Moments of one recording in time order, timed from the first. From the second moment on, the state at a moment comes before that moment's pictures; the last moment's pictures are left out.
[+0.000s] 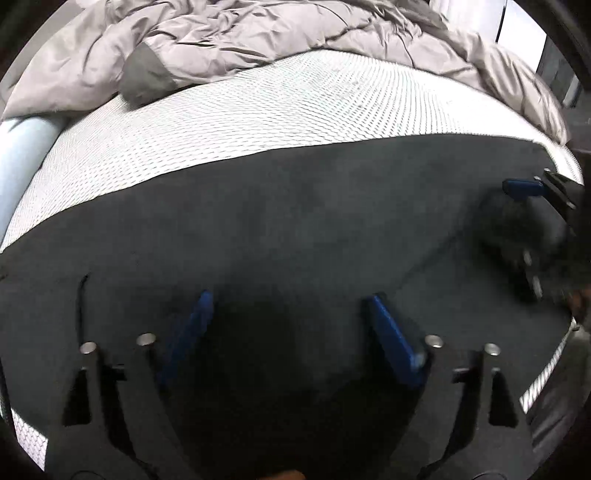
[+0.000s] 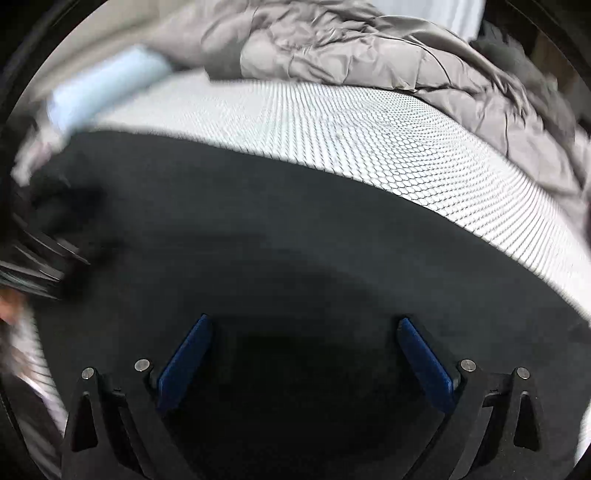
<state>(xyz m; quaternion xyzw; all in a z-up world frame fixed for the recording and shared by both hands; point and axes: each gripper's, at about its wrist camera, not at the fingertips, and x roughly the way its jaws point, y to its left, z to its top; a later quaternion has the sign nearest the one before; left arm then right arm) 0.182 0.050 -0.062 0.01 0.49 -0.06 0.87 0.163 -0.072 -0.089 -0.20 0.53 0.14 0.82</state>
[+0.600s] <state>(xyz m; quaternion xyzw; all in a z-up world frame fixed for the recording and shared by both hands) 0.241 0.050 -0.071 -0.03 0.49 -0.07 0.87 0.210 -0.069 -0.085 -0.11 0.53 0.17 0.82</state>
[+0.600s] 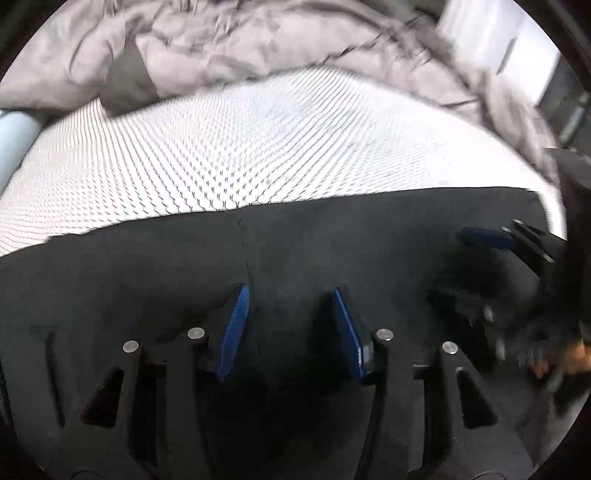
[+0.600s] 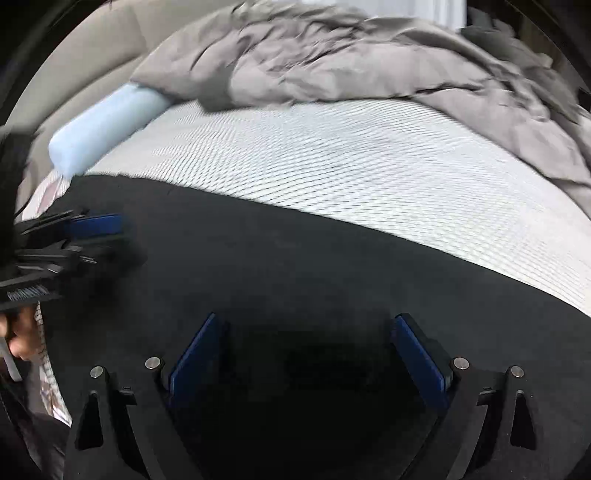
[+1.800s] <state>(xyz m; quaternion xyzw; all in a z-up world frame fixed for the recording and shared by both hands) 0.149 0.233 -0.038 -0.08 0.42 0.13 0.89 0.231 -0.134 -0.093 -0.16 0.51 0.02 0.84</state>
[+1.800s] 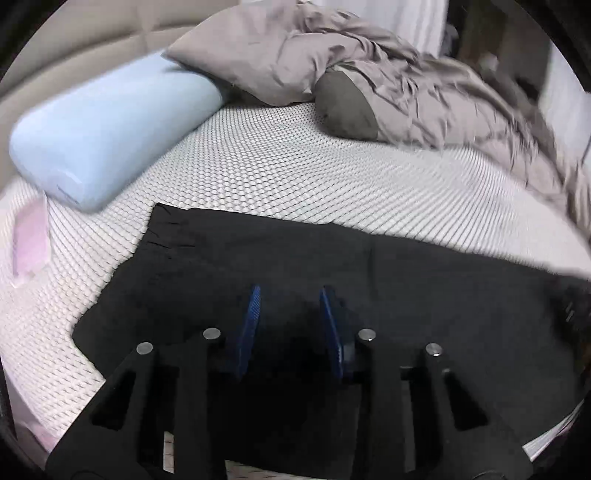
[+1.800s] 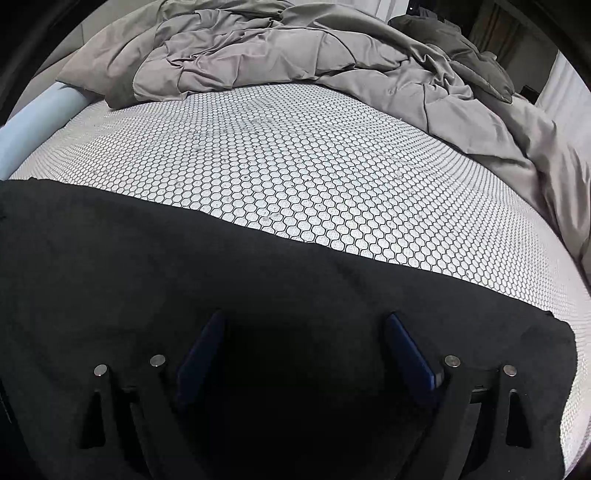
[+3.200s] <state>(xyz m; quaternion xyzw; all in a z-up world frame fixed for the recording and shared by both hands) 0.082 -0.085 -0.070 0.04 0.44 -0.11 0.89 0.031 -0.313 -0.037 -0.10 0.49 -0.05 0.86</state>
